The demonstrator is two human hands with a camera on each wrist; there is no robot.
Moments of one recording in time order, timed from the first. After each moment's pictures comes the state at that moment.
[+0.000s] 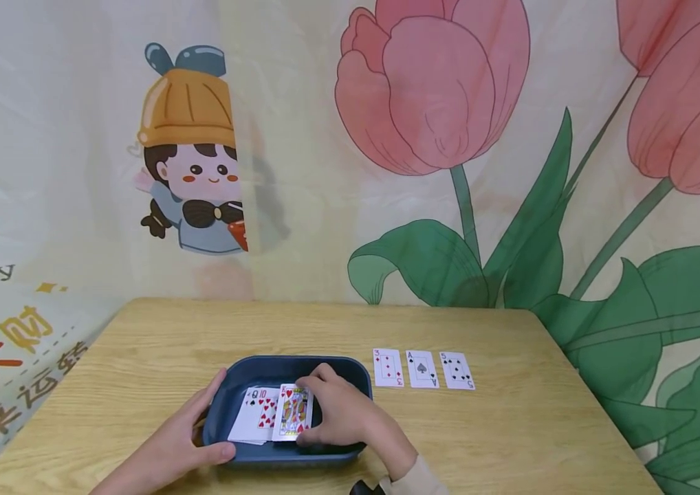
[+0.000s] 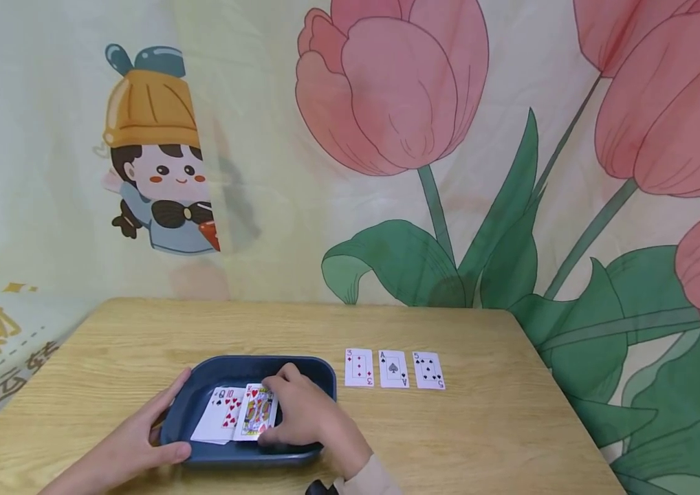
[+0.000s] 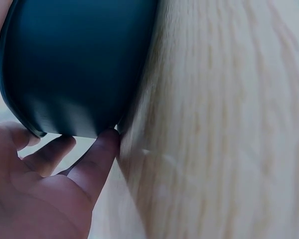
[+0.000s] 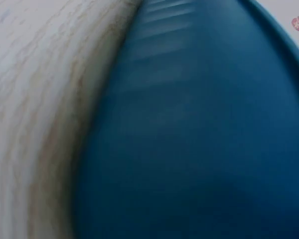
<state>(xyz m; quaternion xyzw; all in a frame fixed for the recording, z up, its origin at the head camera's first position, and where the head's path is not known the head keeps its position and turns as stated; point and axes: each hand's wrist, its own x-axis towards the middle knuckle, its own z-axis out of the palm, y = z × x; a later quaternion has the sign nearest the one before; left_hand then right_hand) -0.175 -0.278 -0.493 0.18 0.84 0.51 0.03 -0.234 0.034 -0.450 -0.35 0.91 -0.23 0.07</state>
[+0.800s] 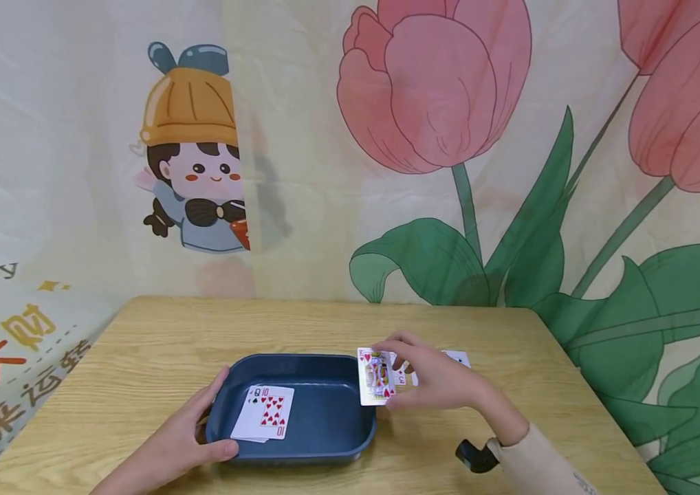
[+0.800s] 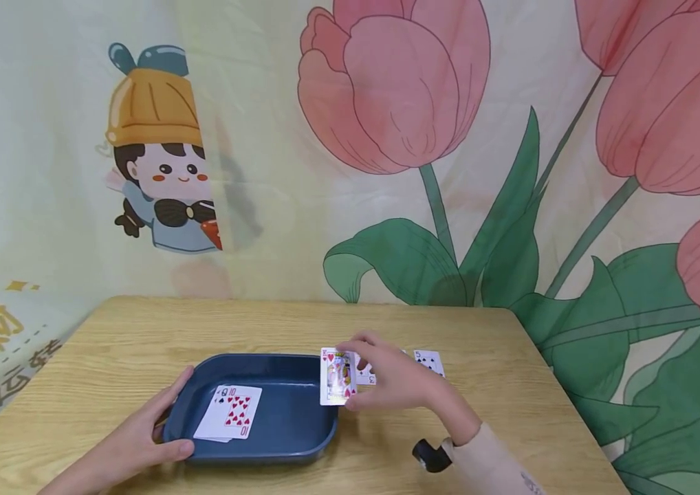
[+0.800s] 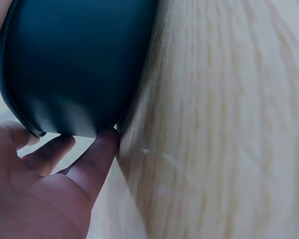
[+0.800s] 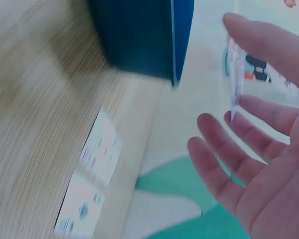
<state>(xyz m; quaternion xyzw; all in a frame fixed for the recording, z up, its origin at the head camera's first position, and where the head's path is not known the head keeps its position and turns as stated) -0.176 -0.276 -0.485 0.16 0.85 0.50 0.05 -0.248 0.164 -0.392 -0.37 0.88 -0.28 0.07</state>
